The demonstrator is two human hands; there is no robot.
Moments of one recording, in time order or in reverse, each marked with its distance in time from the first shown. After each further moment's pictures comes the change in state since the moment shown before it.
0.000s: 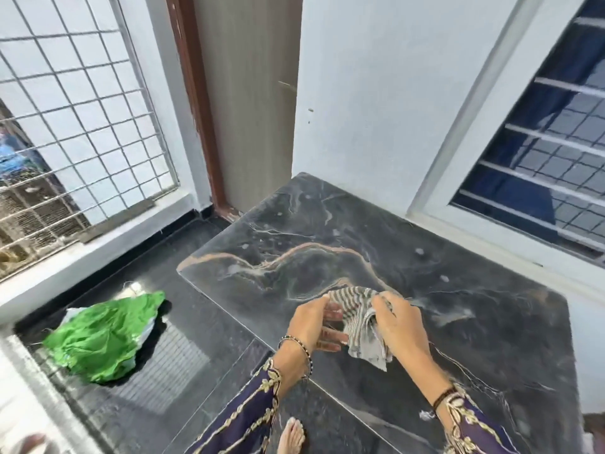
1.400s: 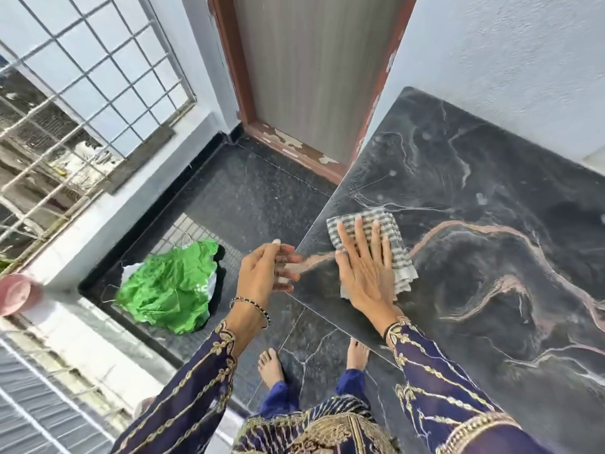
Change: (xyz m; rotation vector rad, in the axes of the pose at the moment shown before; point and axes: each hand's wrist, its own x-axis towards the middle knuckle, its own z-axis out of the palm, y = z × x) left_hand 0.166 0.112 -0.346 0.005 0.257 0.015; right_hand 0.139 -0.161 0.340 -0.610 -0.162 -0.263
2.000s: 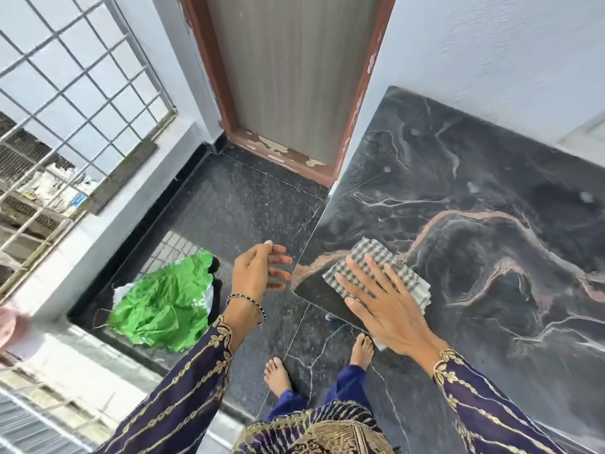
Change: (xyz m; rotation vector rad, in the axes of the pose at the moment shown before) left_hand 0.018 0.008 -0.029 0.064 -0.026 0.003; right_hand -0.069 0.026 0.006 -0.102 -0.050 -0.293
